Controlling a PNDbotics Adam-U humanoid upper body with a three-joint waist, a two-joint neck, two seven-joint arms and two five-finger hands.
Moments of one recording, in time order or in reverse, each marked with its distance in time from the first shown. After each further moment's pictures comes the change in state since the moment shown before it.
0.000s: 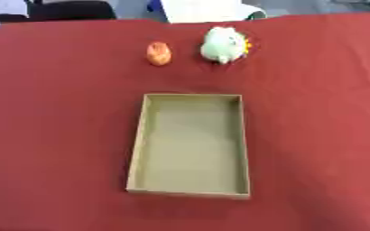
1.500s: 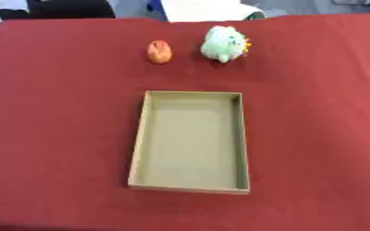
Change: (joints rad) left arm 0.016 0.017 -0.006 0.000 0.003 0.003 -0.014; right arm -0.335 -0.363 0.170 0.736 0.063 -0.009 0.164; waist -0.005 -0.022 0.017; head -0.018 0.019
